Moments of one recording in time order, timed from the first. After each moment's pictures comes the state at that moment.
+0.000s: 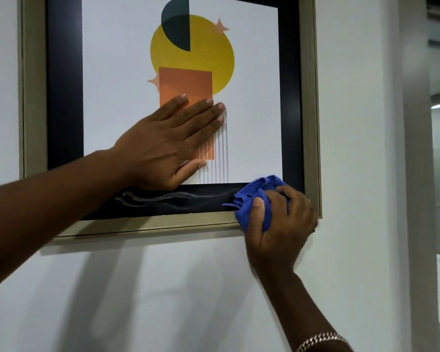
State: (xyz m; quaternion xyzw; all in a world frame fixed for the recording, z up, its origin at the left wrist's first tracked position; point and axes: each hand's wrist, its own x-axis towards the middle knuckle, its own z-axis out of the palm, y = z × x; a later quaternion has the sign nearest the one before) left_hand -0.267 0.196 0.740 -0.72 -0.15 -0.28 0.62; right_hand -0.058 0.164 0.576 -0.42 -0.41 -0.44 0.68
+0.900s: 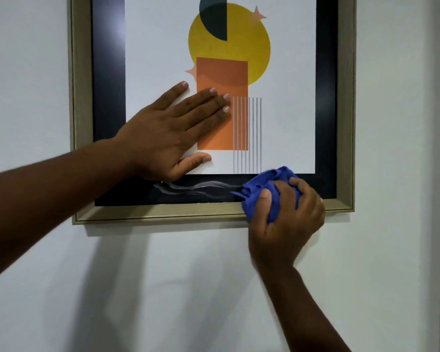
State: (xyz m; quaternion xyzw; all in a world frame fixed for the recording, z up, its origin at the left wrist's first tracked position) left_hand -0.318 0.202 0.739 -0.71 -0.16 -0.27 0.63; right_hand -0.109 0.174 0.575 -0.43 -0.38 -0.39 0.72
